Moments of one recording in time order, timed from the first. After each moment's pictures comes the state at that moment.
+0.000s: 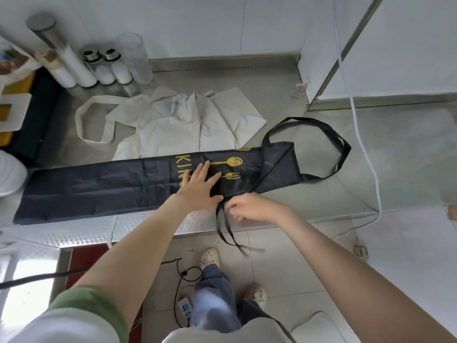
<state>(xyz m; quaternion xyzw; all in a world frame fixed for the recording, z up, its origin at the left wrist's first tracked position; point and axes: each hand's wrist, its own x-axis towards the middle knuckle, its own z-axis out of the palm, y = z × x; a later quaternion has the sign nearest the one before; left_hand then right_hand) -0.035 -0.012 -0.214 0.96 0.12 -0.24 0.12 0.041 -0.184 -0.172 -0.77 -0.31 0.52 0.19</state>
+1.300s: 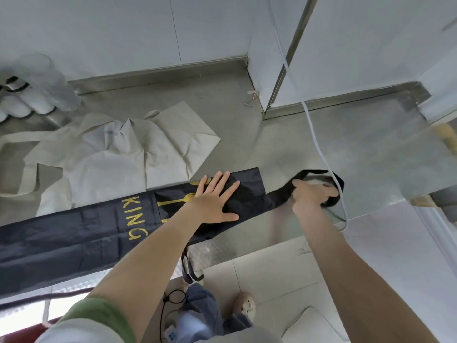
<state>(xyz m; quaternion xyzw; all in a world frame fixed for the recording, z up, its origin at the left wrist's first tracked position) 0.095 -0.084 -0.239 0.95 -0.07 -0.28 0.08 0.194 -0.297 -0.214 -0.68 0.43 0.01 0.59</state>
